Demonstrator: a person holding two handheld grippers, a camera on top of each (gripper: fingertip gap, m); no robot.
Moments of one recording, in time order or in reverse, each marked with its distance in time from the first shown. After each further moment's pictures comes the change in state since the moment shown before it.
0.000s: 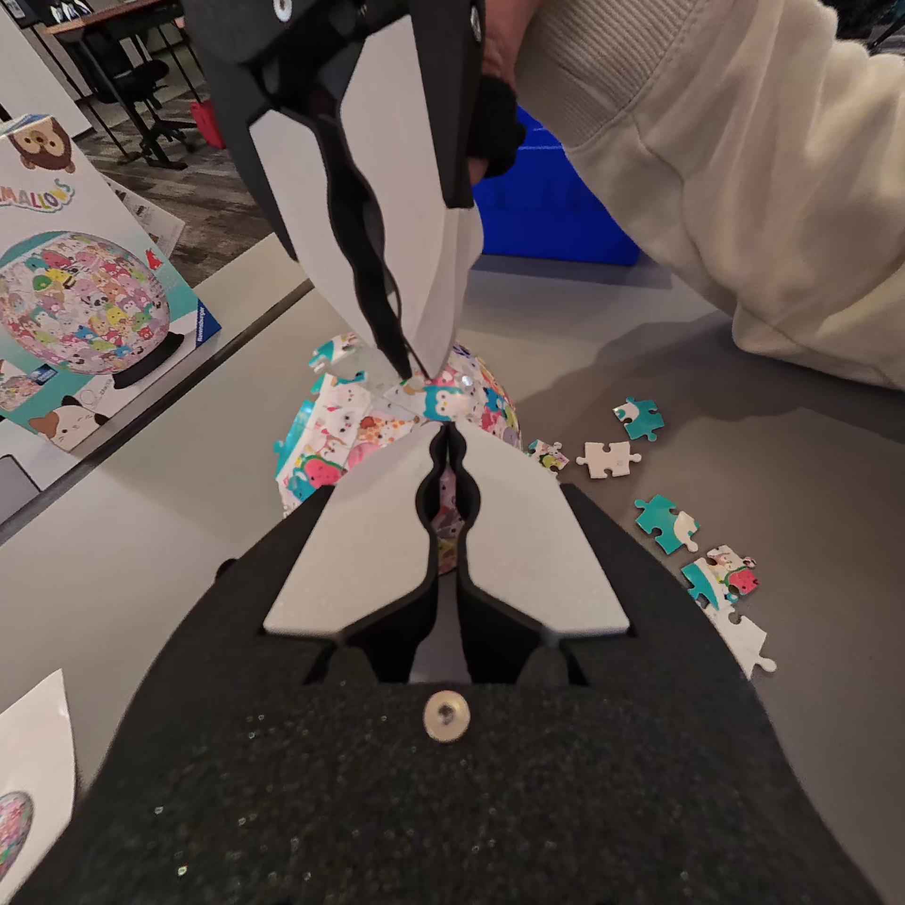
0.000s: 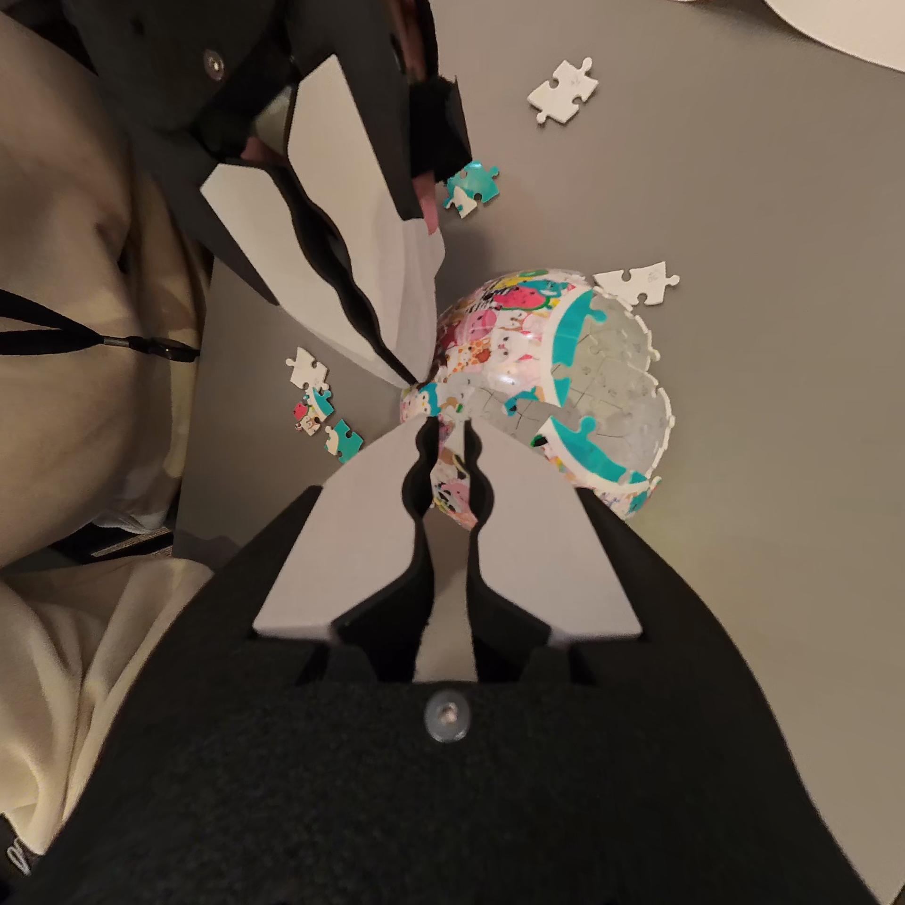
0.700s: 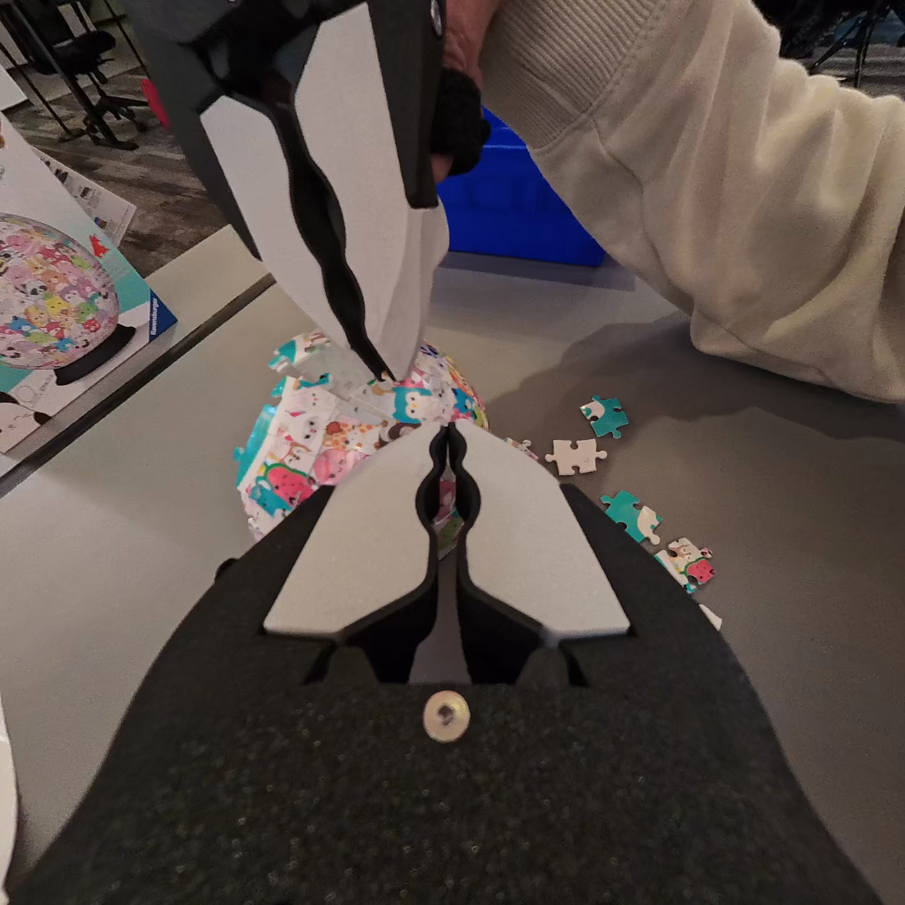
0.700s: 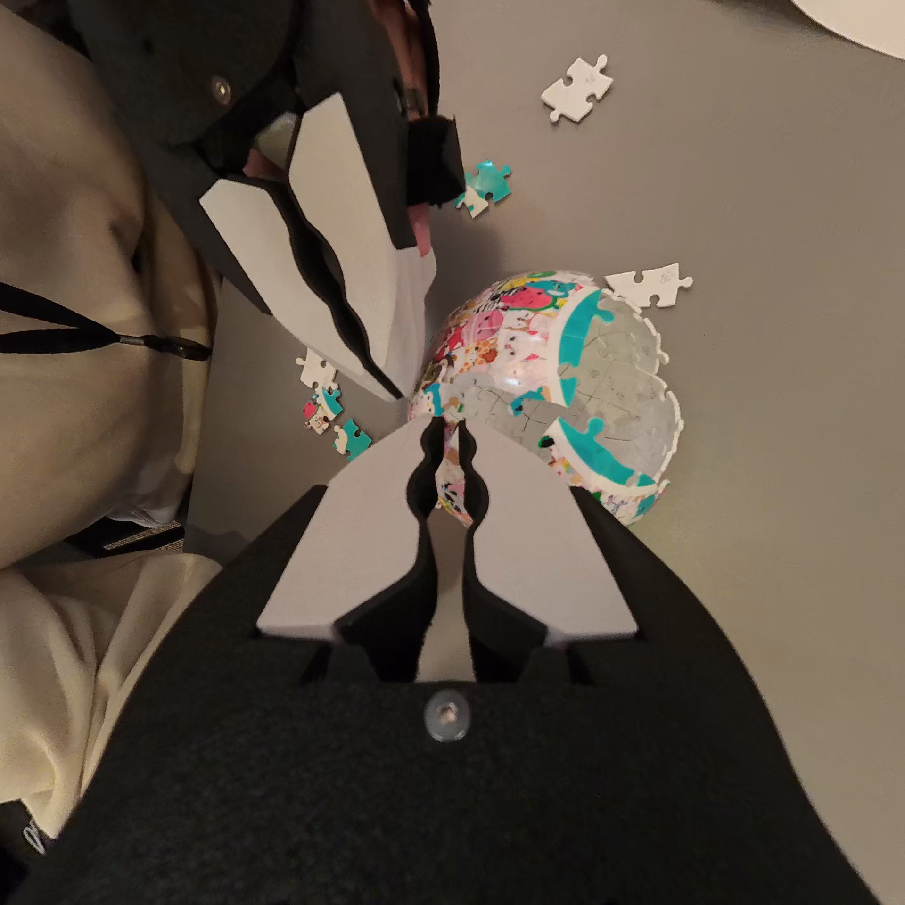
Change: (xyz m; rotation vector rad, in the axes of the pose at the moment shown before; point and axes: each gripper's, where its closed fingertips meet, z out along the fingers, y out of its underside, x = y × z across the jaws) left arm 0.012 0.001 0.001 -0.009 0.068 -0.033; right arm -0.003 -0.001 0.001 -0.008 -0.024 0.001
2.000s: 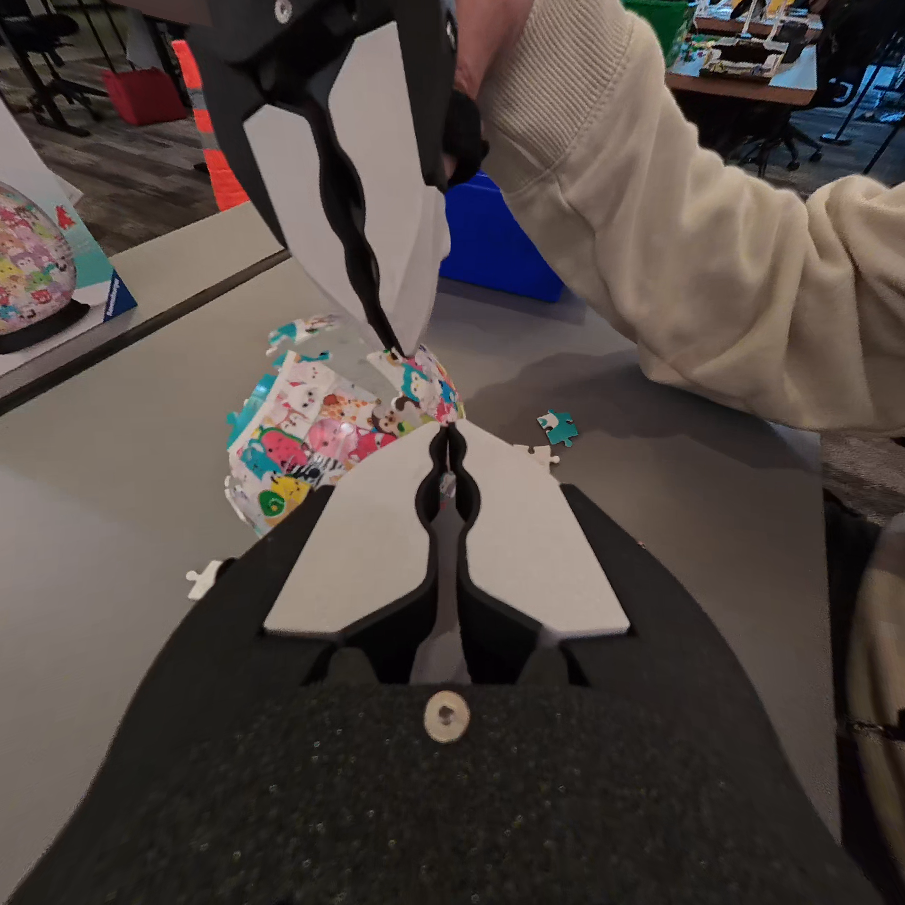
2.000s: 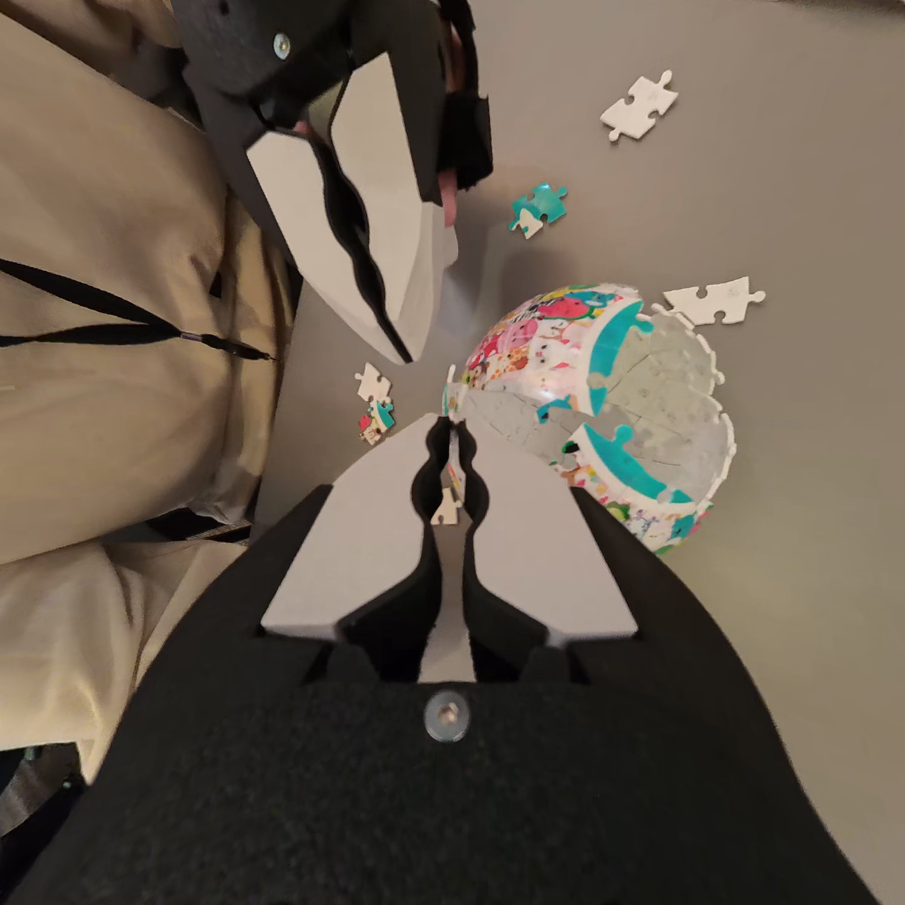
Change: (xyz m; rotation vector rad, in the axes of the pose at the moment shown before) left arm 0.005 -0.001 -0.023 0.075 0.077 -0.132; right arm -0.014 -0.006 -0.001 0.048 -0.157 0.043
